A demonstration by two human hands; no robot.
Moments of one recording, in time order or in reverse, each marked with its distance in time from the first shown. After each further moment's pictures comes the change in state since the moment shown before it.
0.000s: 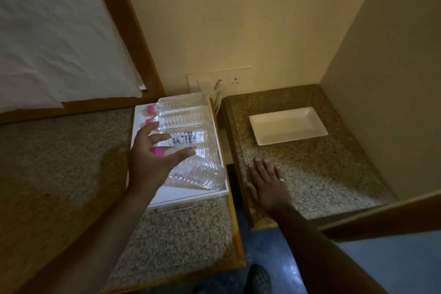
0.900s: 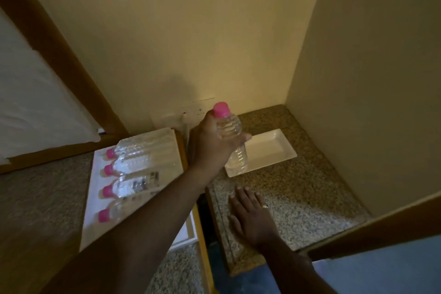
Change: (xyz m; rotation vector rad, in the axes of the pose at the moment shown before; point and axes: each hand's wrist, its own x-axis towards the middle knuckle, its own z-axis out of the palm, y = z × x) left_hand 0.049 0.114 0.191 -0.032 -0.287 0.136; right_hand 0.007 0.033 -0.003 0.000 0.088 -0.037
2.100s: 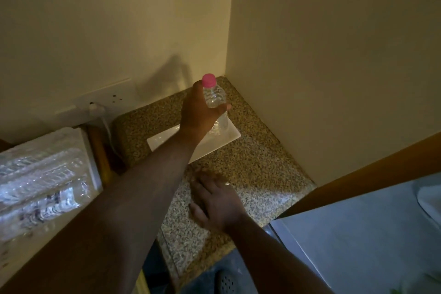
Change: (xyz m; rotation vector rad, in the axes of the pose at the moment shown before) left_hand 0.090 -0.045 0.180 0.114 -0.172 0.053; right_hand 0.005 0.066 -0.012 0.119 0.067 0.003
